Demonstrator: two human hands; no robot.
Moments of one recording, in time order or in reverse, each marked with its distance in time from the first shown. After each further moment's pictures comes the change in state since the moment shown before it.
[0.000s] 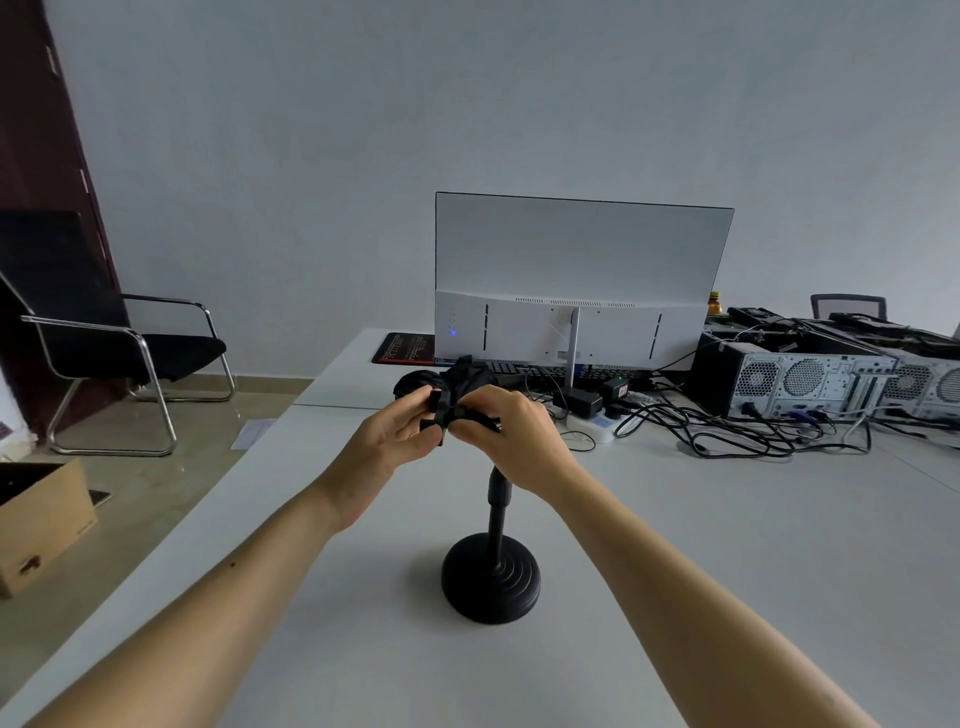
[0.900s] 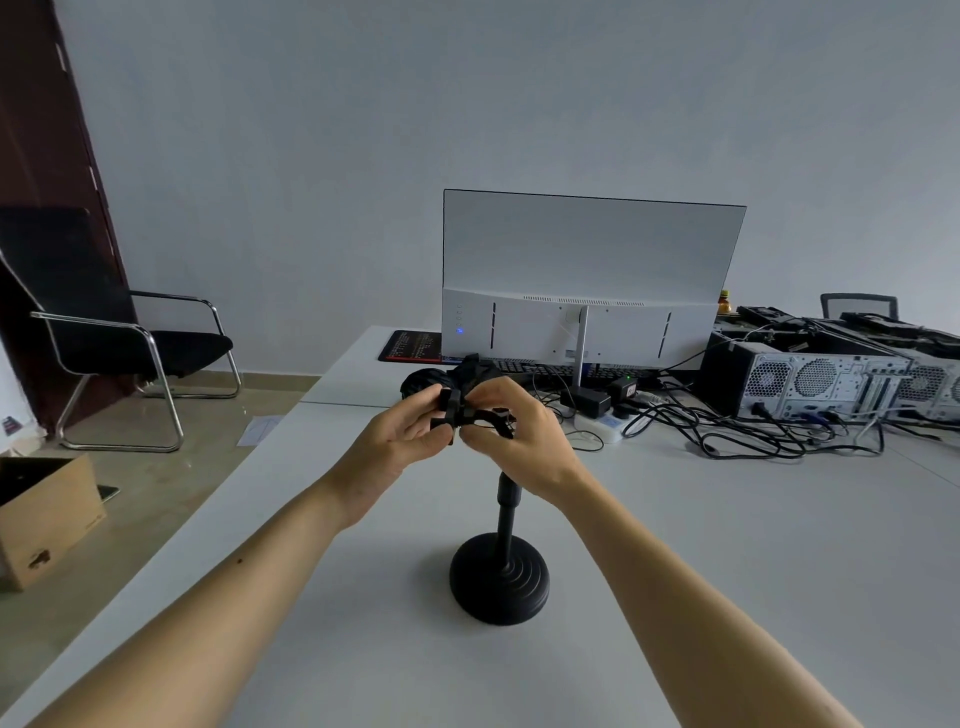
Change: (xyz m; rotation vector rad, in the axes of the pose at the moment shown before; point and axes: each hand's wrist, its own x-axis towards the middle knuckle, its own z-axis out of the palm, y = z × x) left_hand -0.001 0.003 -0.002 0.027 -0.005 -0.031; right_hand -0.001 0.016 0.010 0.268 0.010 0.004
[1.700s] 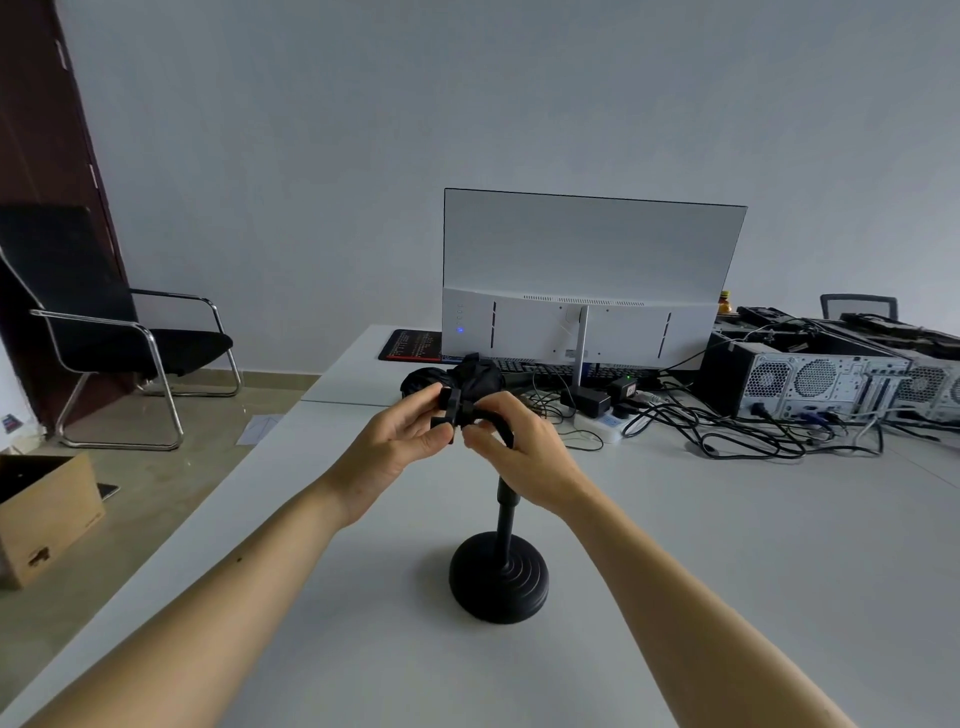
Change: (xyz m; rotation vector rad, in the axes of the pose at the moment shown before) left_hand -0.001 0.001 0.001 -0.022 0.002 -0.006; right_hand -0.006 0.010 0.003 -0.094 -0.056 -0.014
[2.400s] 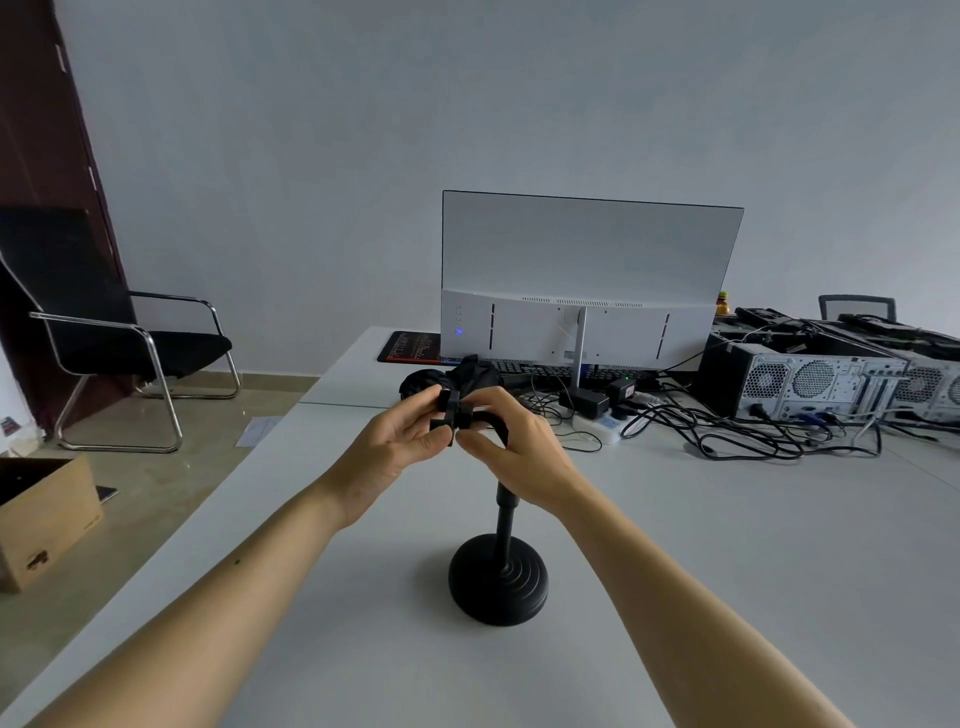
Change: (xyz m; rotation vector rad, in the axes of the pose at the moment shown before) left_hand 0.000 0.000 -0.001 0.009 -0.029 0.016; right_hand 0.001 -0.006 -0.001 -0.031 0.002 -0.067
